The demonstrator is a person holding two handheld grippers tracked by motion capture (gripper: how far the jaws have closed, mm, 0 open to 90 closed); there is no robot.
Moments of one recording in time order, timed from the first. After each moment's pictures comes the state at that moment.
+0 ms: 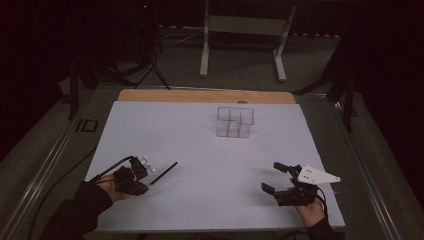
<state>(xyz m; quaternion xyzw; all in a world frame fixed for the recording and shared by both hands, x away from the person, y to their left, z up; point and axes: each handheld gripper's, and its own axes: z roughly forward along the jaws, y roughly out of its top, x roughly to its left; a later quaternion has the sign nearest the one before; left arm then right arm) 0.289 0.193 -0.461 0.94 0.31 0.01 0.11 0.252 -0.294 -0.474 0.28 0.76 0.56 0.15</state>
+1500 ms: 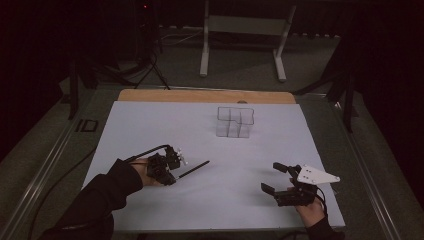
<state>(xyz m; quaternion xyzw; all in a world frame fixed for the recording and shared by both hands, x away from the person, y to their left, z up) 0.319 0.107 -0.436 0.97 0.20 0.00 0.10 0.252 -0.294 -0.474 0.28 0.76 0.56 0.15</state>
